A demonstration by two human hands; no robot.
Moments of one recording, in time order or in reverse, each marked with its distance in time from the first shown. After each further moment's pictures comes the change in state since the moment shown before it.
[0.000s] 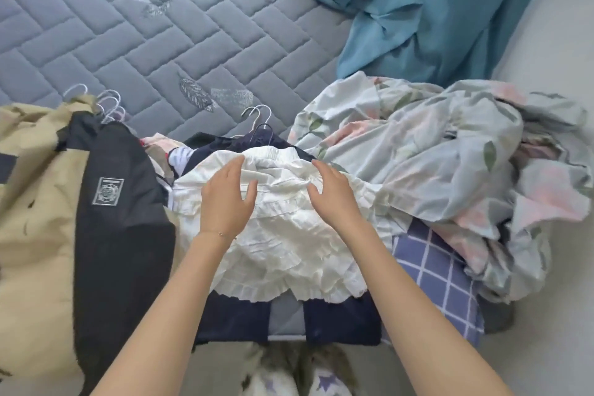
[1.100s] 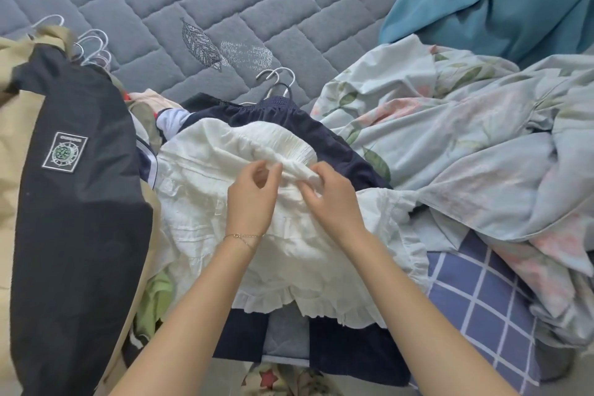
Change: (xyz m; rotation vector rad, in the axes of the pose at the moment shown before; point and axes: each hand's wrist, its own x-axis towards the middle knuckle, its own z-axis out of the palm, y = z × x) left_hand 0.010 -0.021 0.096 -0.645 0.046 -0.416; right_hand 0.037 0.032 0.091 0.166 0.079 -0.208
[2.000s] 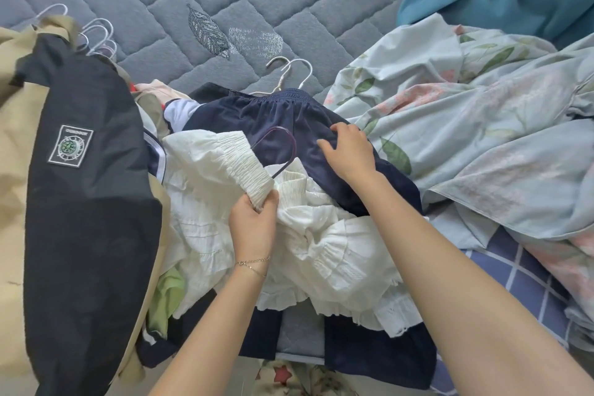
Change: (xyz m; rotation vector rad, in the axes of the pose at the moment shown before) left_hand -0.013 -0.051 0.005 -0.156 0.184 -0.155; right_hand 0.096 0.050 0.024 -0.396 -0.063 0.138
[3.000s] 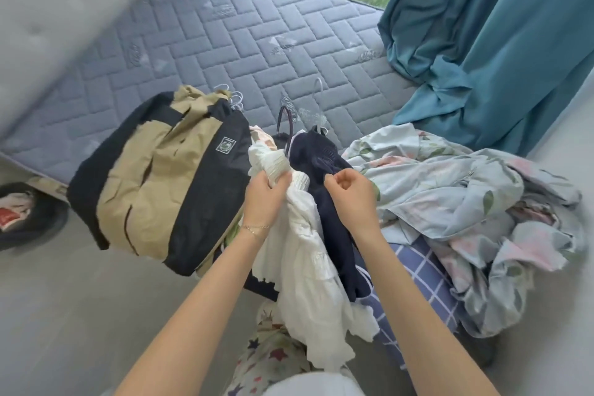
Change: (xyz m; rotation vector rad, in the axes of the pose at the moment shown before) left_hand -0.252 0.189 -0.177 -0.089 0.033 0.275; right_hand -0.327 -0.143 -0.254 0.745 0.073 -0.103
